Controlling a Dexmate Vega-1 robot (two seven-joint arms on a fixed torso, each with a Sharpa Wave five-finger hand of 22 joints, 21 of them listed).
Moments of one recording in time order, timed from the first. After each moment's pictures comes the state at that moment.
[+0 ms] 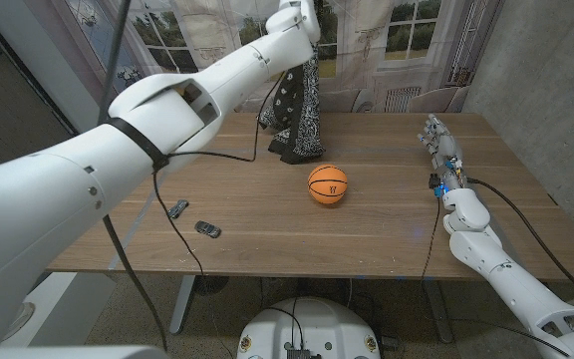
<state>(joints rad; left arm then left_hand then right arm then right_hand) -0.23 0.04 0.96 -0.96 0.31 0.52 0.43 1.19 0.17 0.46 -0.13 0.18 0.84 0.00 0.51 0.47 0.91 -0.12 0.48 0.26 1.10 -0.20 0.63 0.66 0.62 -0.06 1.07 0.28 -0.90 -0.49 -0.24 -1.18 0.64 0.59 -0.03 0.32 0.12 0.36 -0.16 0.18 0.23 -0.04 0.21 0.18 0.17 0.06 0.20 0.19 0.12 0.08 0.21 0.19 0.23 0.14 0.21 0.18</state>
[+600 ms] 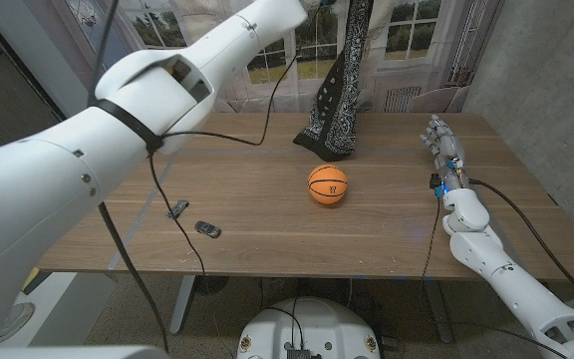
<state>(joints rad) -0.29 0.05 0.87 -0.96 0.04 0.16 0.00 1.19 0.16 0.47 -0.13 0.18 0.83 0.00 0.51 0.48 0.91 -0.12 0.48 0.26 1.09 -0.20 0.61 0.68 0.59 -0.05 1.10 0.26 -0.92 -0.50 -0.23 -1.23 0.60 0.55 -0.13 0.38 0.19 0.42 -0.14 0.18 0.26 -0.06 0.21 0.18 0.21 0.02 0.20 0.19 0.16 0.03 0.23 0.20 0.27 0.10 0.22 0.18</state>
